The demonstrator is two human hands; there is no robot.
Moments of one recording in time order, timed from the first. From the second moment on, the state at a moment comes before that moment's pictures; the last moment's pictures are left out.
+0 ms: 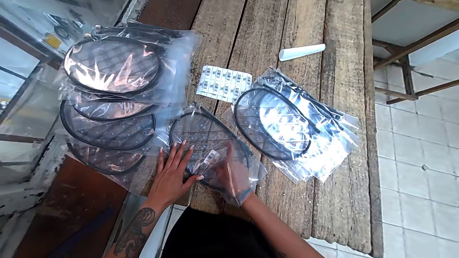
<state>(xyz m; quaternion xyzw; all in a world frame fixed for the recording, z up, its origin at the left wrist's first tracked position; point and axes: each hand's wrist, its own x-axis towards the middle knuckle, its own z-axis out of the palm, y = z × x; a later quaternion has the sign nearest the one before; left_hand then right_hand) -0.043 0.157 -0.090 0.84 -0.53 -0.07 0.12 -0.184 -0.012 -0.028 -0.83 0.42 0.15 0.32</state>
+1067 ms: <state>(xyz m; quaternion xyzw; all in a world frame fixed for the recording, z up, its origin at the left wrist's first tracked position) -0.043 0.083 -0.010 0.85 -0.46 -0.03 0.26 -0.361 -0.036 0.063 -0.69 0.04 -0.01 0.73</state>
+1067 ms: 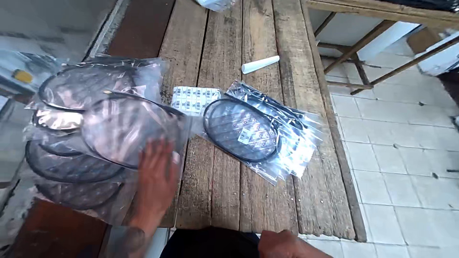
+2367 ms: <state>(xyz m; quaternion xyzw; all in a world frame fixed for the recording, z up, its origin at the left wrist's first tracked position) -0.149 0.121 -0.031 0.62 -0.20 -0.49 0.58 -0.200 -0.008 -0.027 -0.83 0.44 0.16 0.30</state>
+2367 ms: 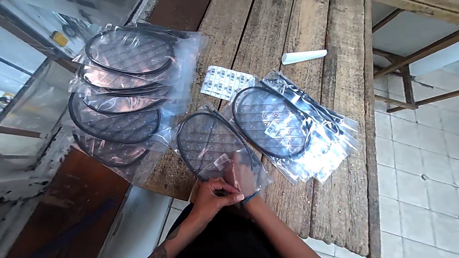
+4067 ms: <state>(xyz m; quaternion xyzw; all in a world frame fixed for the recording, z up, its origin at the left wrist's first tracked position) -0.087 0.116 -0.057 0.79 -0.46 -0.23 0.33 -0.248 -0.013 0.068 -0.62 -0.07 0.08 0.78</state>
